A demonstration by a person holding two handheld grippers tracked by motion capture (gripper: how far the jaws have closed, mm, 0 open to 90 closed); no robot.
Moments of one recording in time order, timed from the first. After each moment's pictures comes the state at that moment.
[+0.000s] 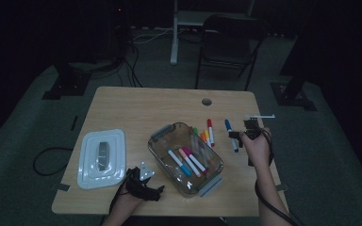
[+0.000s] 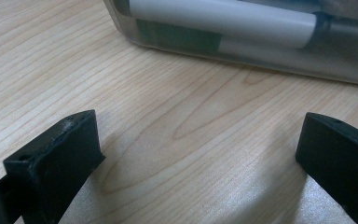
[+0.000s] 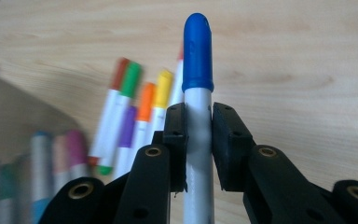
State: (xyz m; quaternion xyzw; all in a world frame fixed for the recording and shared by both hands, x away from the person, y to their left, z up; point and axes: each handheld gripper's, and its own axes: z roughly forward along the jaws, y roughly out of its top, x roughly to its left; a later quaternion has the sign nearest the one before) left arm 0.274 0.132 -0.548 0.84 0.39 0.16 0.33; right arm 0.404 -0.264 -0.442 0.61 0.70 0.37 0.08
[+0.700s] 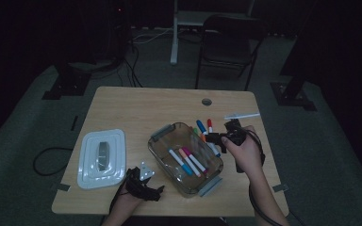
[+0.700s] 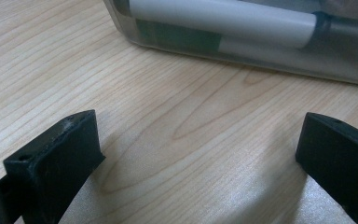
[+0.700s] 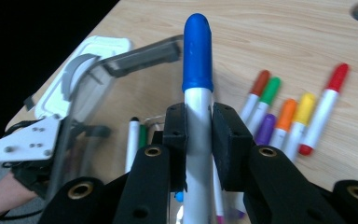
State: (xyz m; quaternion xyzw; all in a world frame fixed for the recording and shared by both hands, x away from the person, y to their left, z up) left arm 0.274 0.132 -0.548 0.84 0.39 0.16 0.33; right arm 0.348 -0.183 -0.376 0.47 0.78 0.42 0.04
